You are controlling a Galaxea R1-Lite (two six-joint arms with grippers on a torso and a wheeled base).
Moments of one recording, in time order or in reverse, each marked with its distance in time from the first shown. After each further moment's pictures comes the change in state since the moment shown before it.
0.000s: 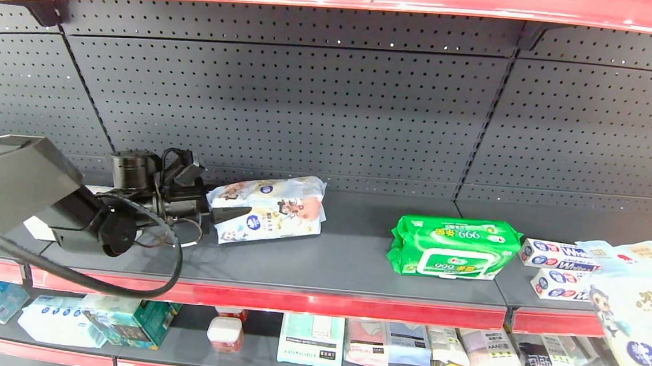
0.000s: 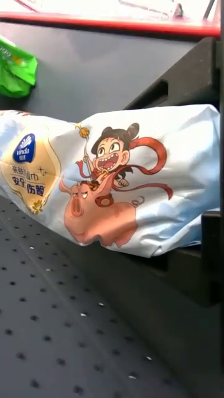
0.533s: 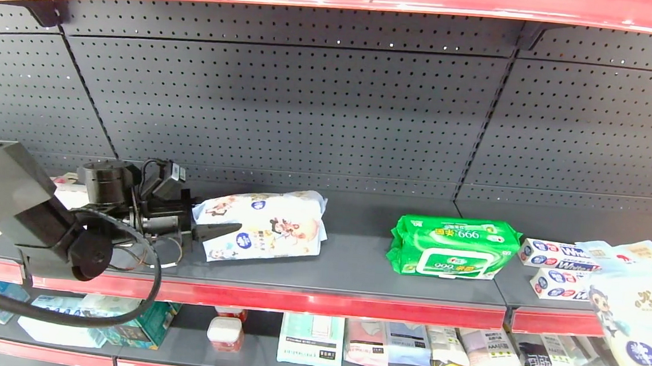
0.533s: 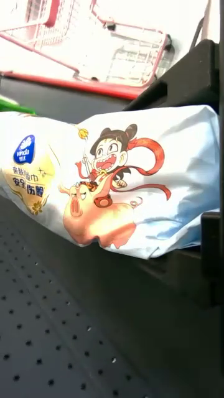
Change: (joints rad) left arm 0.027 -0.089 0.219 -0.138 -0.096 0.003; right arm -0.005 0.008 0.000 0.000 0.000 0.001
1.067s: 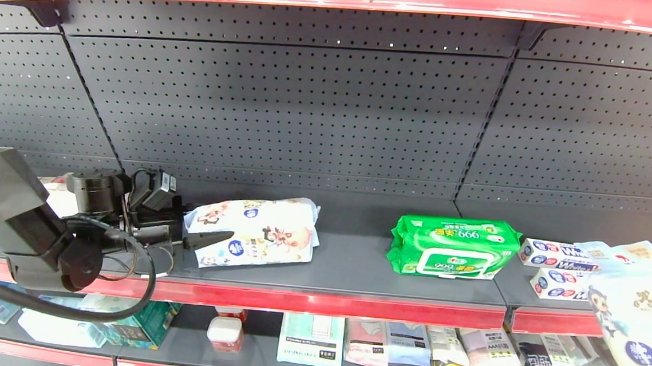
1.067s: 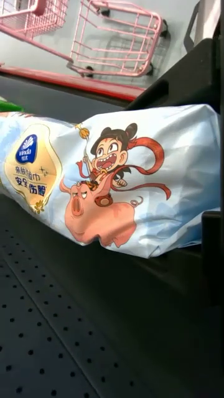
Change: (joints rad) left arm 0.029 0.001 0.066 -0.034 -0.015 0.067; right arm 0.000 0.005 0.000 0.000 0.000 0.000
